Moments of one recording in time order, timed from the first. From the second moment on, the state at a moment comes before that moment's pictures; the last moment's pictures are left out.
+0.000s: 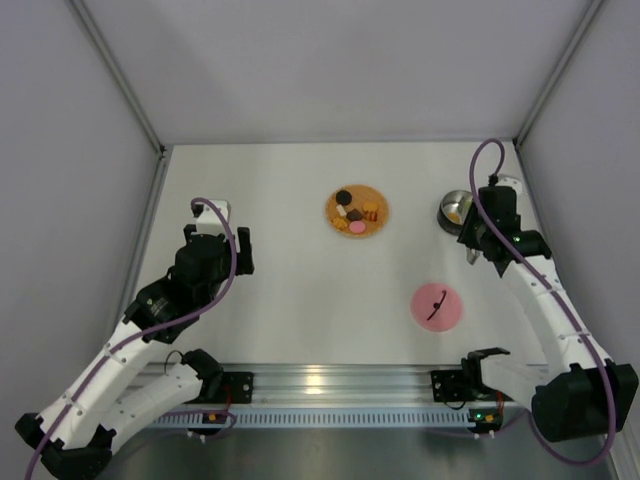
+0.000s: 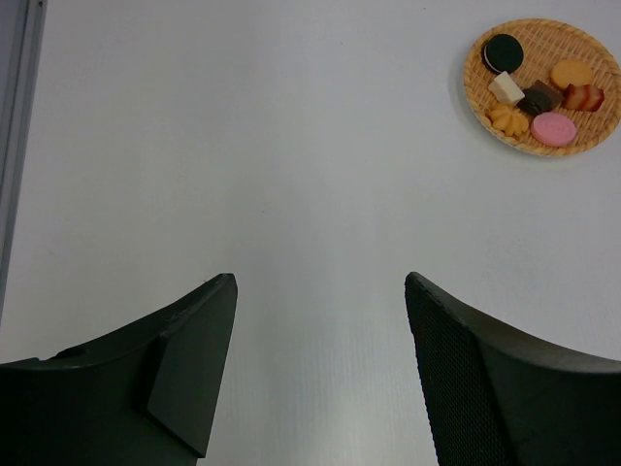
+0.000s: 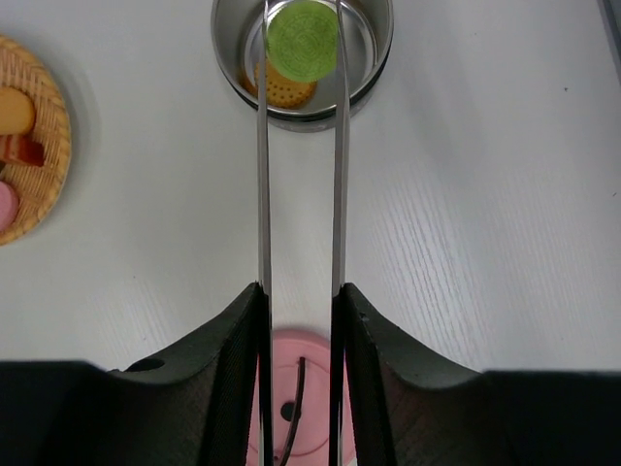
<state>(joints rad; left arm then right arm) -0.65 0.72 0.91 -0.64 -0.51 -0.26 0.13 1.05 0.96 -0.66 0.28 0.35</state>
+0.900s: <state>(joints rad) -0.65 0.72 0.91 -0.64 -0.51 -0.26 0.22 1.11 1.06 -0.66 0.24 0.35</state>
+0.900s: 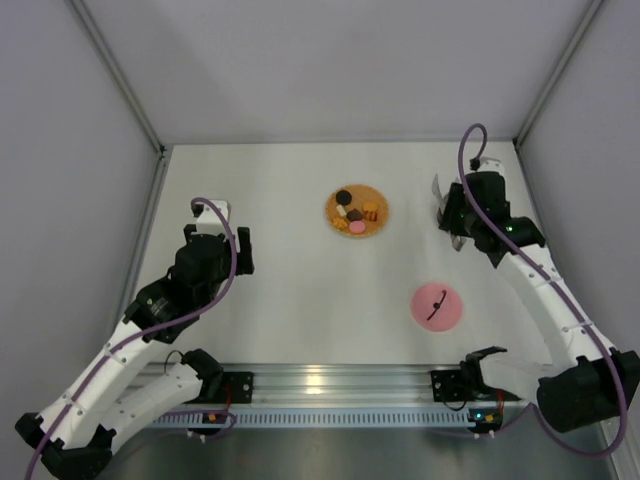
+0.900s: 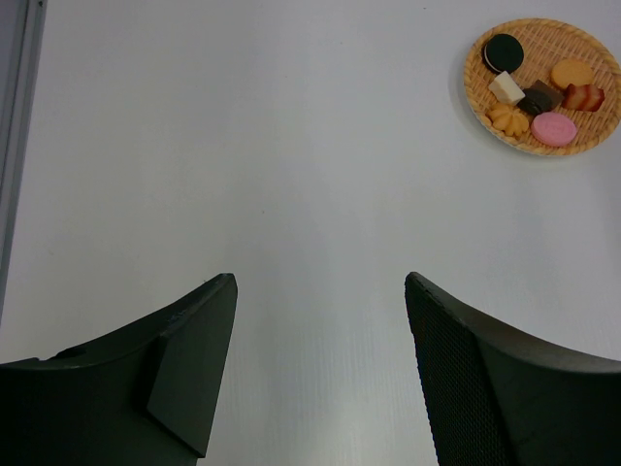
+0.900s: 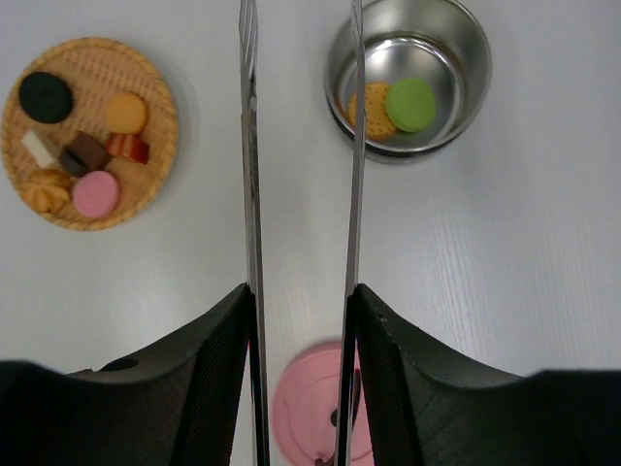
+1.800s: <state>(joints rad) -0.65 0.72 0.91 -0.64 -0.51 -0.26 0.62 1.52 1.17 -0.58 0.27 0.44</state>
